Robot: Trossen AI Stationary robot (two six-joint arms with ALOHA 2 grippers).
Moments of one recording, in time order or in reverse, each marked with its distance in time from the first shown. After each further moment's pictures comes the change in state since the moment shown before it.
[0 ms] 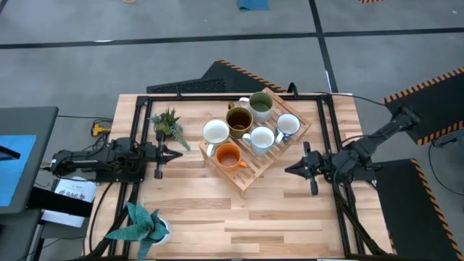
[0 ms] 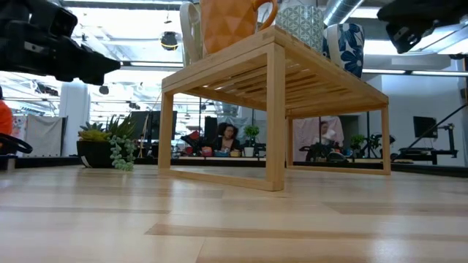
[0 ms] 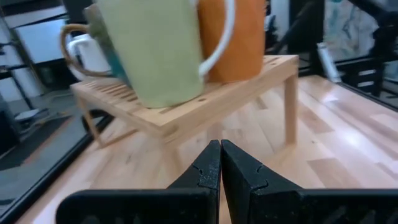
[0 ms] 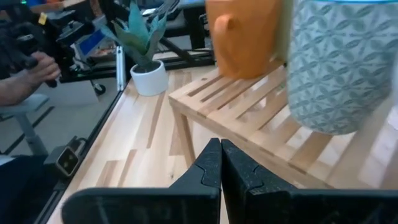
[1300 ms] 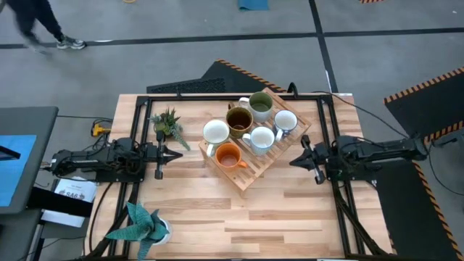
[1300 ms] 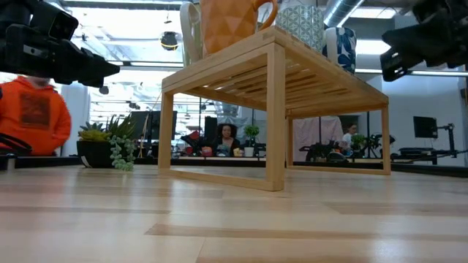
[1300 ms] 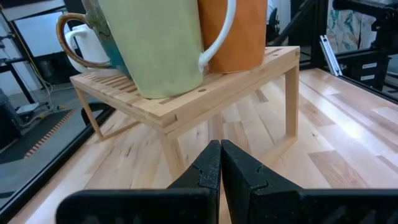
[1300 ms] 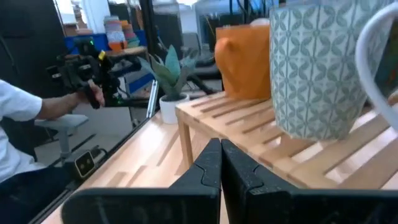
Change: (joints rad) left arm 0.000 0.000 -0.003 -0.027 -0.015 0.000; right arm -0.490 -0.397 -0.346 0.246 -0.634 -0.191
